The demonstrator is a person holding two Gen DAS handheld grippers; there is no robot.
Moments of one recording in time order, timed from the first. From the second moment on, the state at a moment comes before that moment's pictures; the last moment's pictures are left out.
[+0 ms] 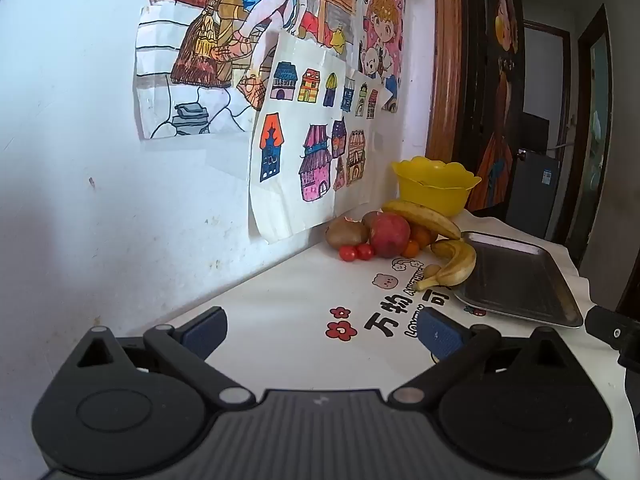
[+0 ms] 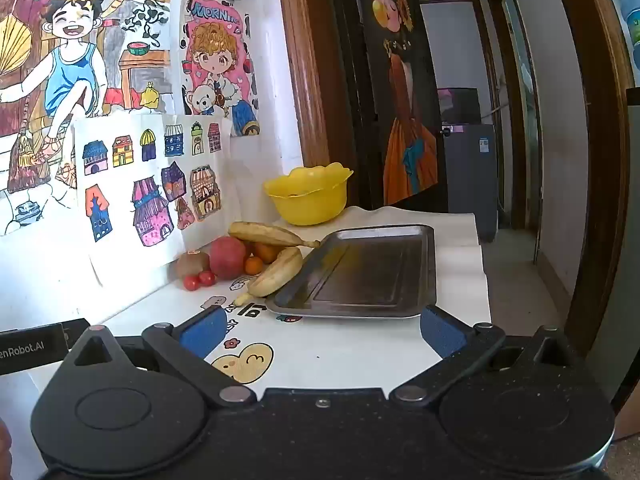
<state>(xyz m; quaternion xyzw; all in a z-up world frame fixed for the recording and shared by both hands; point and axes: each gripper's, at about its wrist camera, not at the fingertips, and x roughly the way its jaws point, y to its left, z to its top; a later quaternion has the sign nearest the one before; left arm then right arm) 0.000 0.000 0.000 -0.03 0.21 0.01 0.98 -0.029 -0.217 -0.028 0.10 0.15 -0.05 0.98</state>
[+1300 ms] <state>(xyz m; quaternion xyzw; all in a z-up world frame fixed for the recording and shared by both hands) 0.001 0.001 -0.001 -0.03 0.22 0.01 0.98 -0.029 -0.218 -0.030 0.10 0.16 -0.05 0.98</state>
